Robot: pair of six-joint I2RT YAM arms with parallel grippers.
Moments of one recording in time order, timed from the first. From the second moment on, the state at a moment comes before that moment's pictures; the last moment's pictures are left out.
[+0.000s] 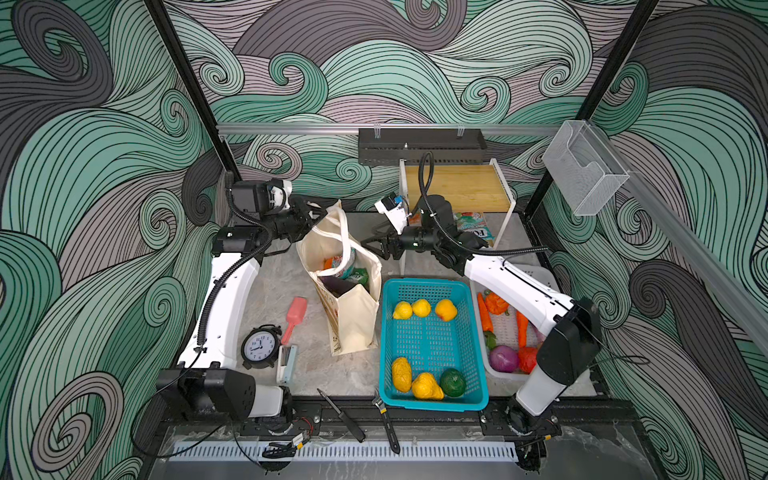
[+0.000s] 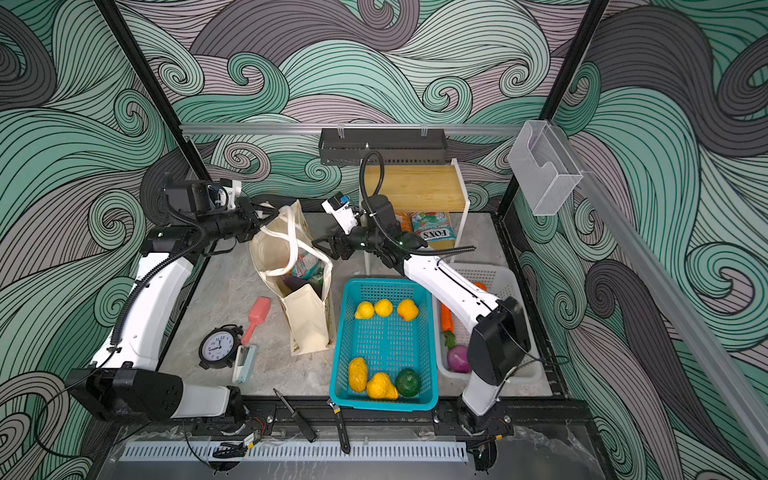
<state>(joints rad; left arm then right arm) 0.01 1.39 1.56 -0.66 0.69 -0.80 0.67 1.74 1.60 -0.21 -0.63 0.03</state>
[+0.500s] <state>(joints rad) 0.00 1.41 1.56 -0.55 0.85 -0.96 0.73 1.91 1.77 -0.22 -0.83 -0.02</state>
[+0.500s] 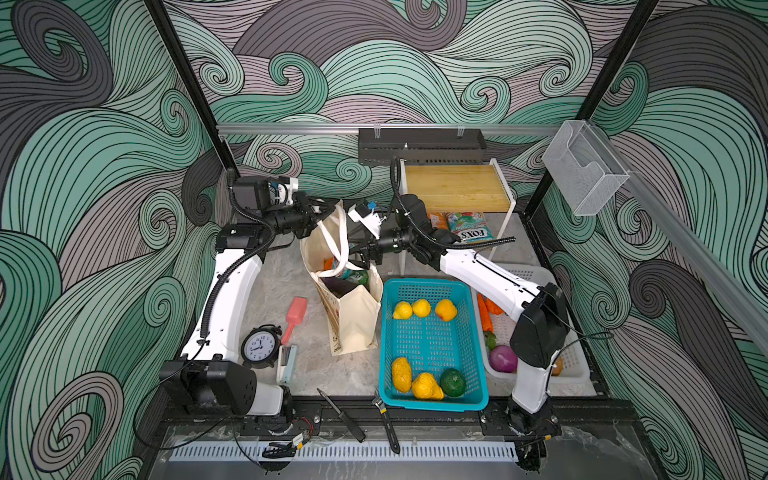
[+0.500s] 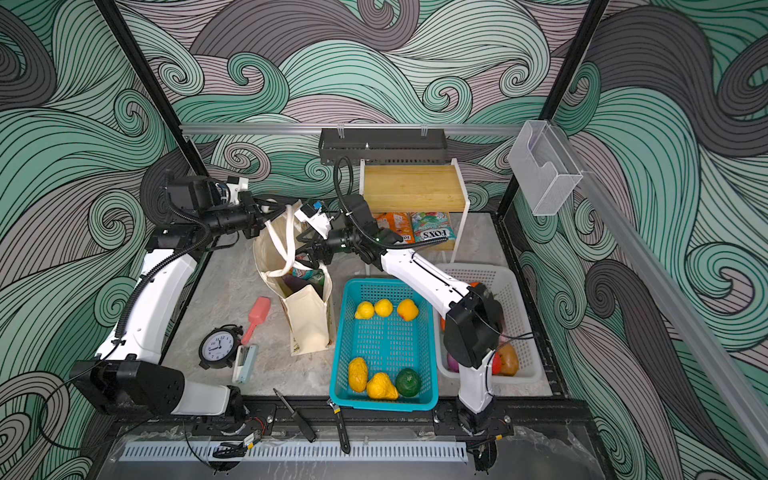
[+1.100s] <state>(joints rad) -0.02 1.40 1.56 -0.60 0.79 -0.94 0.66 1.96 1.94 -0.61 -0.84 -0.21</state>
